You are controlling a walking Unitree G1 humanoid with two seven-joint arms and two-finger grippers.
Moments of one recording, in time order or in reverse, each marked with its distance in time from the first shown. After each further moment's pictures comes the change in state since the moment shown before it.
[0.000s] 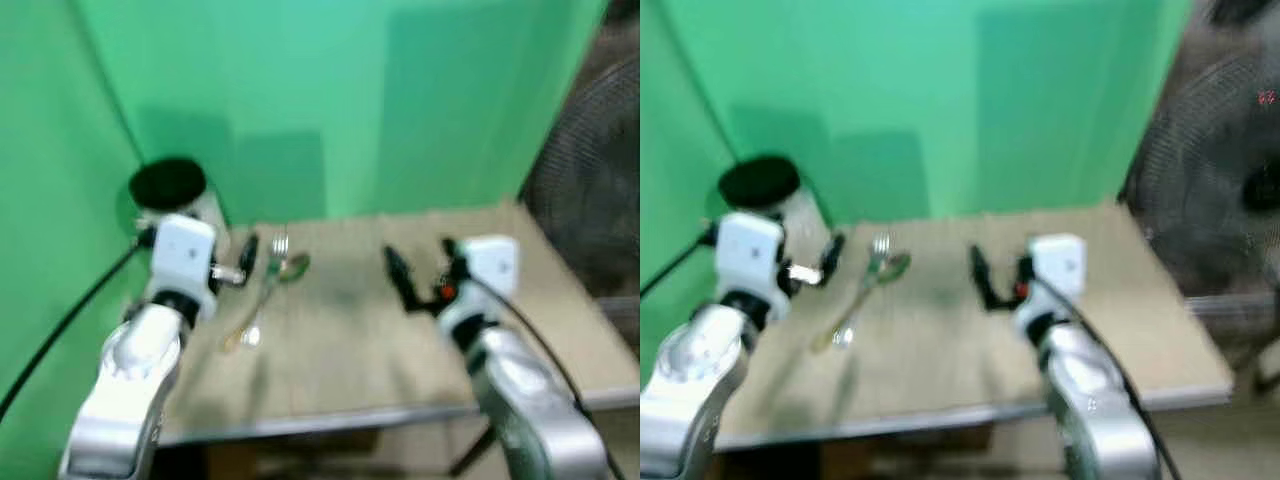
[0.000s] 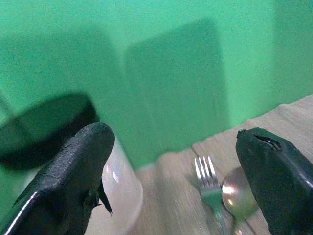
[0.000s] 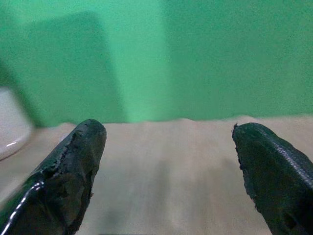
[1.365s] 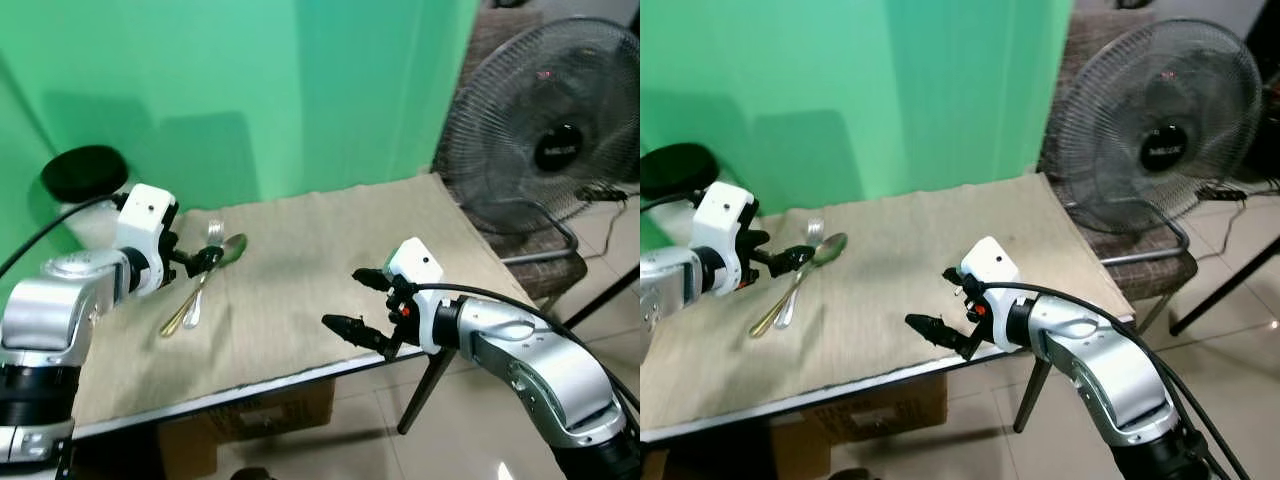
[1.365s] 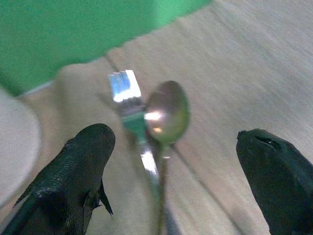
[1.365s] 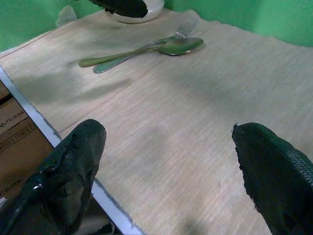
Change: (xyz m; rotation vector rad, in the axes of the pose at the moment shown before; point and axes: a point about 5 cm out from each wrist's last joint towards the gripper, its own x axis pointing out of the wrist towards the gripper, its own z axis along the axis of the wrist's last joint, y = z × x) left arm 0.041 0.073 -0.017 -0.159 0.515 -0.244; right arm 0.018 0.020 -0.001 -0.219 0.342 0.750
